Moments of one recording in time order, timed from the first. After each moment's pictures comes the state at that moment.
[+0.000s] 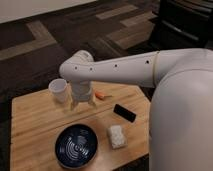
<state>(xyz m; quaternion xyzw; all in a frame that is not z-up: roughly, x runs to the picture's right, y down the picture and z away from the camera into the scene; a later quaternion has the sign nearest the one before) -0.106 0.101 0.703 -0.26 0.23 0.64 0.68</state>
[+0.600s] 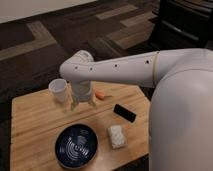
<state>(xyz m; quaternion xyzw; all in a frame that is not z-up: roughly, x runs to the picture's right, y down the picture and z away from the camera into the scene) -0.099 0.105 0.704 -0.27 0.27 0.63 0.68</state>
